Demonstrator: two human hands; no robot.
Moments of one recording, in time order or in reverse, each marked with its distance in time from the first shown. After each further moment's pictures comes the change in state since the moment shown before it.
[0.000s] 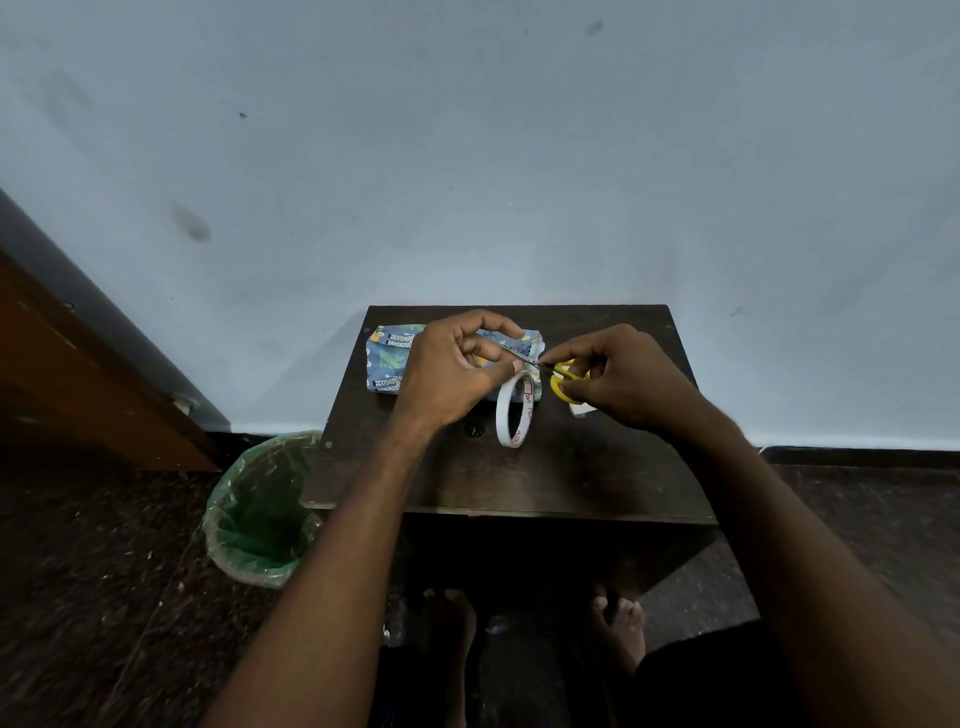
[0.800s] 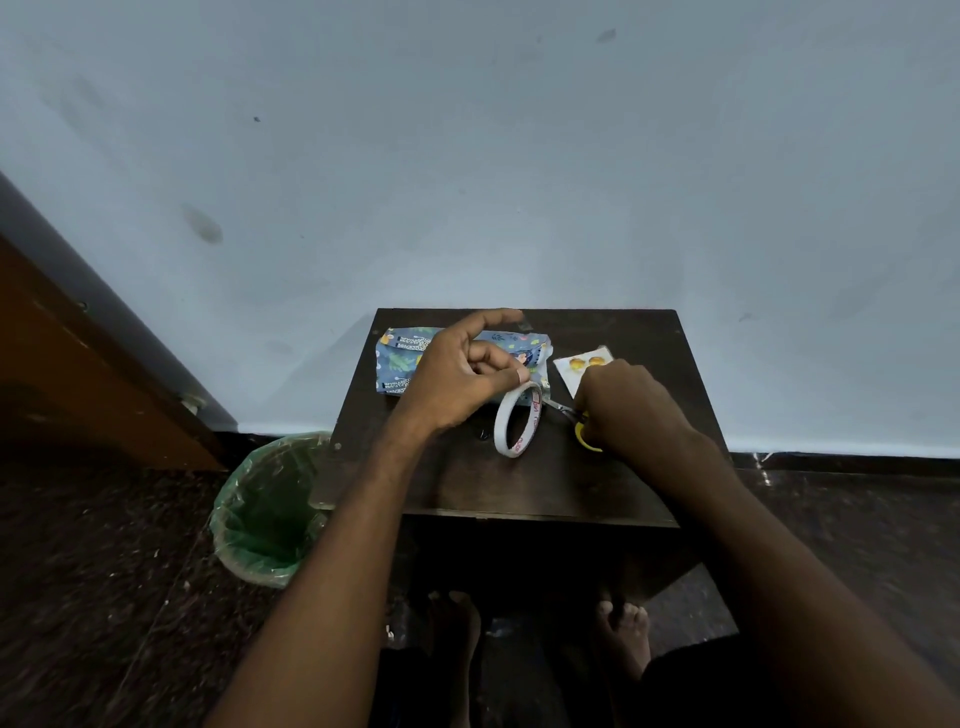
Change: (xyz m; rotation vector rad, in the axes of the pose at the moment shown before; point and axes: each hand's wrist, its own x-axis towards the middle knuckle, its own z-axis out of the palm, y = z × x) left_hand 0.001 -0.008 -0.005 -0.194 -0.131 -0.076; right_hand -0.009 -0.016 0.022 -0.648 -0.150 0.181
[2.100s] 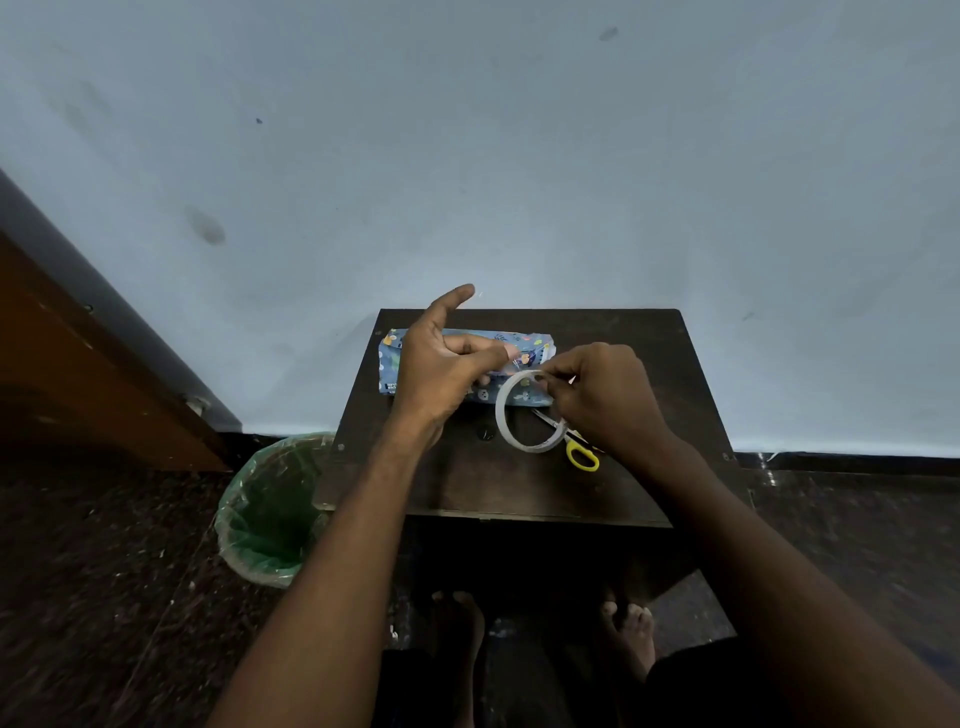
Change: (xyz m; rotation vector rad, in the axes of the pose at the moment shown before) left_hand 0.001 0.004 0.000 -0.208 0.269 -0.084; right_hand 0.010 -0.013 0.014 0.599 0.422 -0.200
